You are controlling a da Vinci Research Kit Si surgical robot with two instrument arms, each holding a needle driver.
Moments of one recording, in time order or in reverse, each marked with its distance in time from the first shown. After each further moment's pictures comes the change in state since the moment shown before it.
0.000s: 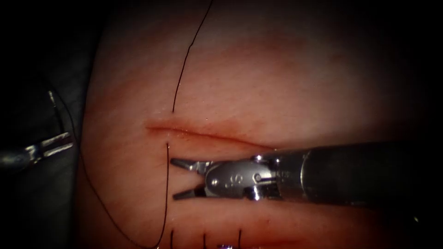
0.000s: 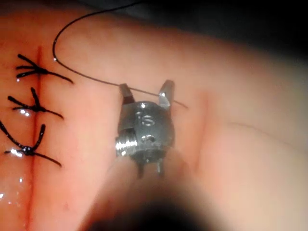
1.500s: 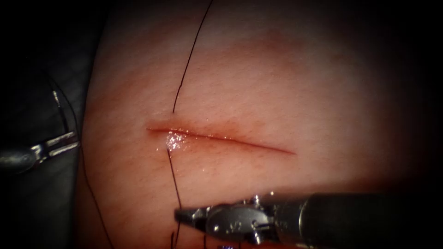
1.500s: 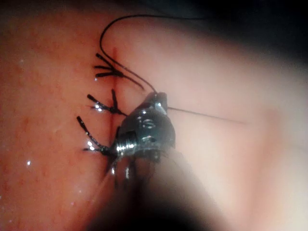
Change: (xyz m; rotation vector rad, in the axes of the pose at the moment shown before) right arm 0.001 -0.011 -0.005 0.130 -0.132 -0.115; left arm 0.000 0.000 0.001 0.007 -0.002 0.002
